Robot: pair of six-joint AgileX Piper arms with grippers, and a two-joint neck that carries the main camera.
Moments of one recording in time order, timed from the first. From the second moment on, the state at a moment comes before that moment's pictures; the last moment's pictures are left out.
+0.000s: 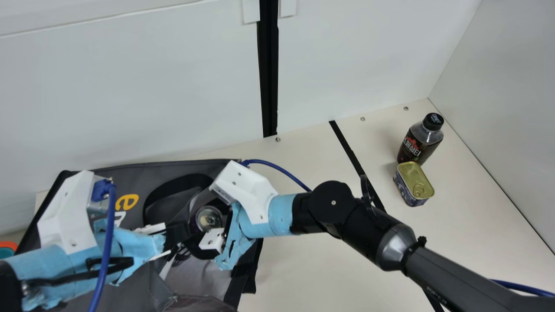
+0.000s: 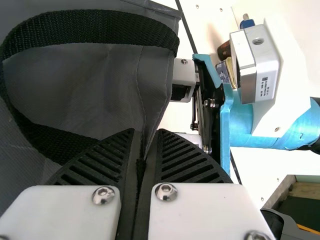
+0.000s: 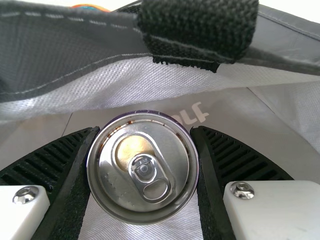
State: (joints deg) left arm -26.1 81.6 -78.7 -35.2 54.6 -1.7; right arm 23.2 89.9 -64.4 68.1 36.0 -70.4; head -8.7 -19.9
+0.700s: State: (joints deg) left arm -26.1 81.6 -78.7 -35.2 54.6 -1.7; right arm 22.4 88.3 -64.7 64.4 35.9 -66.8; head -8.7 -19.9
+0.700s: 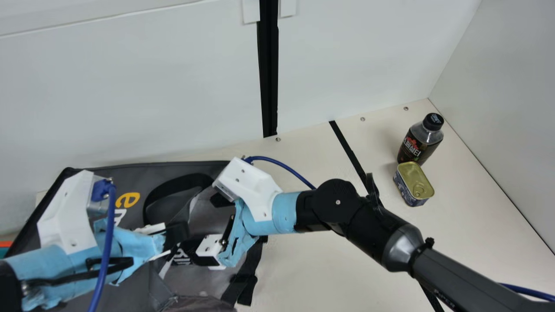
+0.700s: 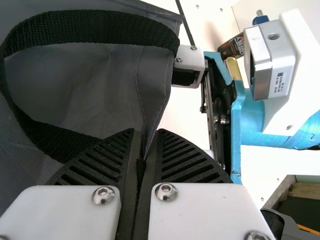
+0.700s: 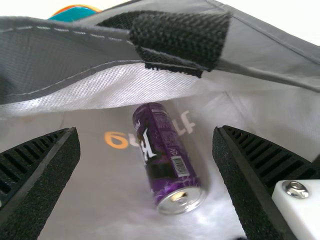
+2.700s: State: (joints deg) left arm -26.1 81.6 -78.7 -35.2 54.6 -1.7; right arm 9.6 66.7 -62.4 33.5 40.5 -41.5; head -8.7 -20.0
